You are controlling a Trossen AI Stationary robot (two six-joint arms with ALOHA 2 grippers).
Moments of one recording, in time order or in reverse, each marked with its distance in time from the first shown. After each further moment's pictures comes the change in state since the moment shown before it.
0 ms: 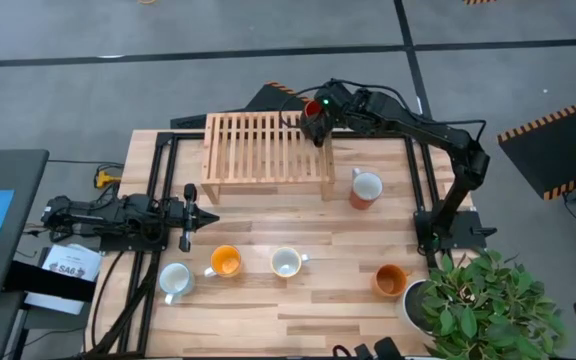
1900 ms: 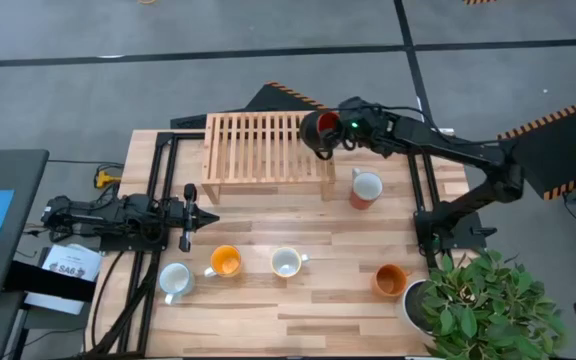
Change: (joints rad) left arm 0.000 0.000 0.000 0.000 0.000 0.000; right arm 0.110 -0.283 -0.318 0.239 0.024 0.058
